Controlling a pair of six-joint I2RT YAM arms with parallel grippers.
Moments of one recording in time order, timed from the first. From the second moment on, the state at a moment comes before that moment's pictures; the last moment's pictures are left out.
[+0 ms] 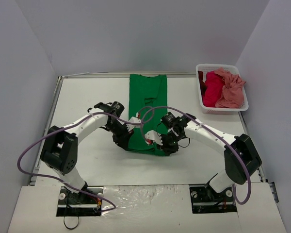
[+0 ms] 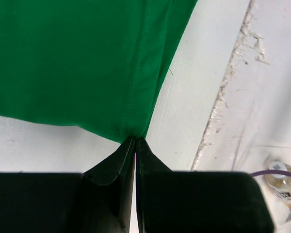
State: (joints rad) left arm -0.49 1.67 1.23 -1.02 0.68 0.64; right arm 0.68 1.53 0.99 -0.87 -0.44 -0.90
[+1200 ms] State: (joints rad) left arm -0.46 1.59 1.34 -1.13 0.74 0.69; right arm 0.56 1.57 1.32 -1.12 -0.59 -1.00
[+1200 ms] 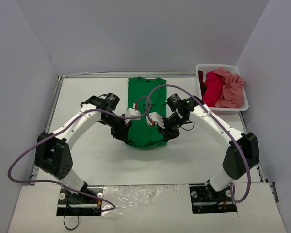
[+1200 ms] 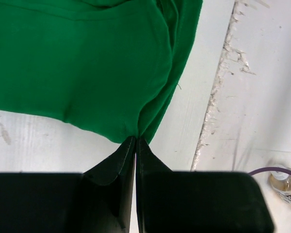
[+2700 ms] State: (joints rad) left arm -0.33 2.06 1.92 -1.13 0.64 0.67; right arm 0.35 2.07 1.86 -1.13 -0.55 -1.08
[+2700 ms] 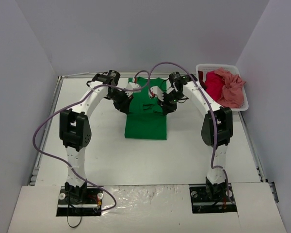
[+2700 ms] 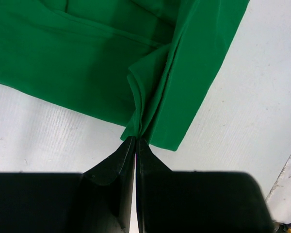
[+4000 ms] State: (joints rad) left arm -0.30 2.34 2.15 -1.09 0.60 0.69; right arm 0.29 2.38 2.13 -1.12 -0.56 -1.10
